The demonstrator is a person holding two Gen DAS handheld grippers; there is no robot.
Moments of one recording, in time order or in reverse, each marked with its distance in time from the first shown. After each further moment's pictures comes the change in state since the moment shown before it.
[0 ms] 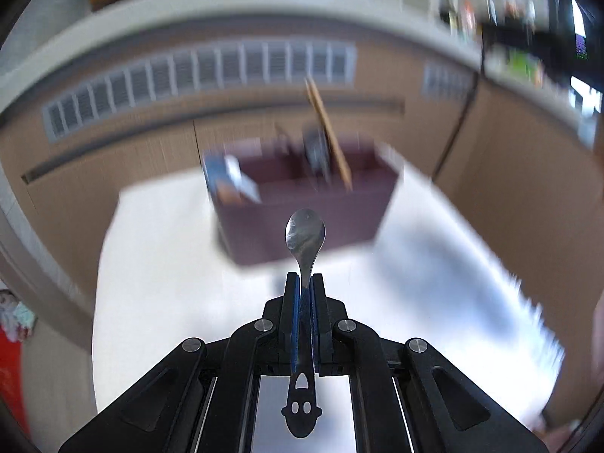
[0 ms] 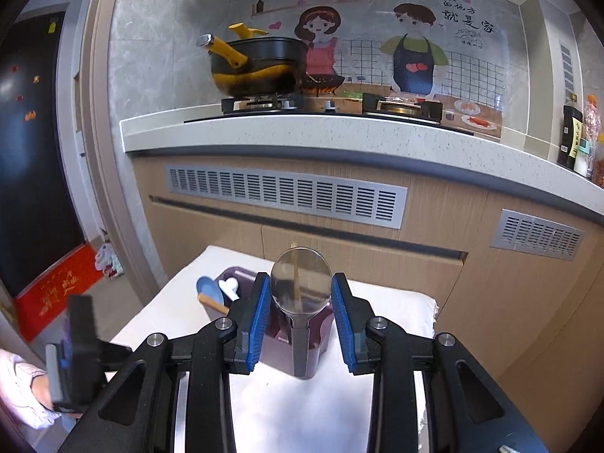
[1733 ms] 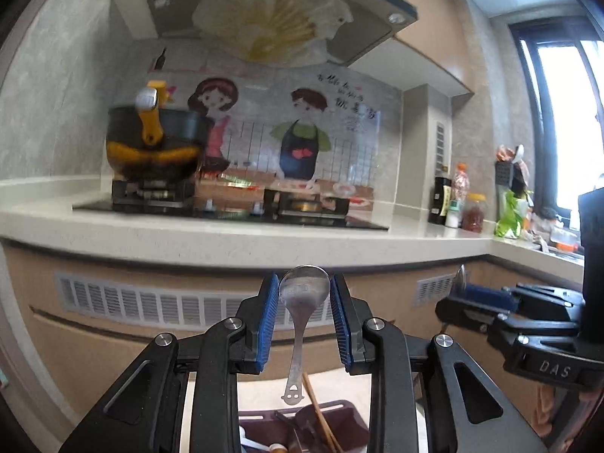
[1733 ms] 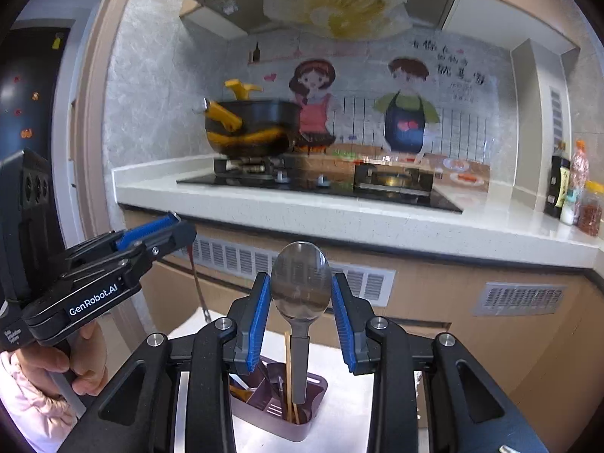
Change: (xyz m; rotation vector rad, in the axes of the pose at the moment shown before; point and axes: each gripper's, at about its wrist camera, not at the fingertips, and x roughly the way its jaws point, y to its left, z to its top) left arm -0.089 0.024 0.184 -0.100 -0.634 -0.041; right arm 0.015 0.009 0.068 -0.011 -0.146 -0.041
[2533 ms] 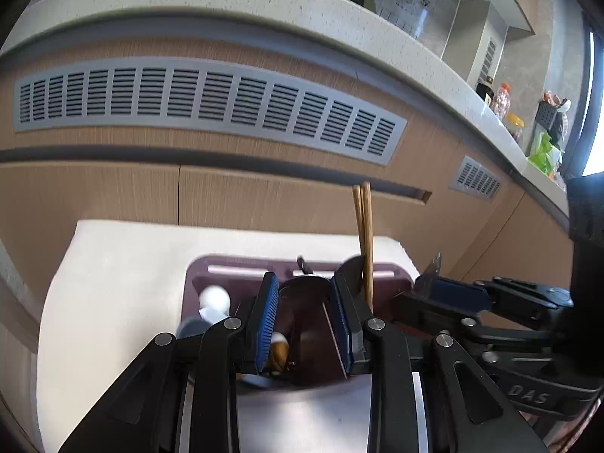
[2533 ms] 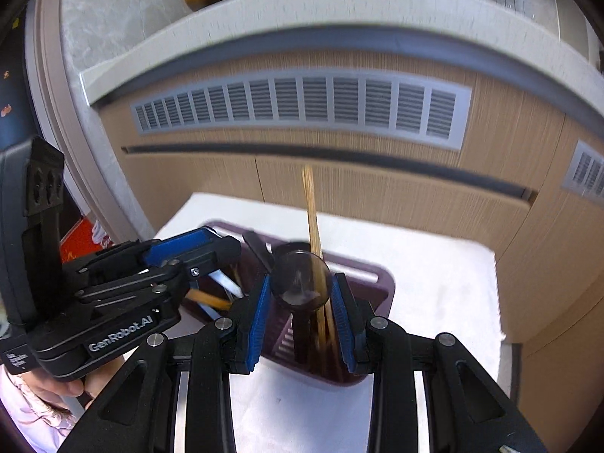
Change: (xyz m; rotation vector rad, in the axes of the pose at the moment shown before) left arm 0.082 0.039 -0.162 -0.184 0.459 -0.014; right arm 0.275 -0.043 -0.123 0.074 0.429 0.094
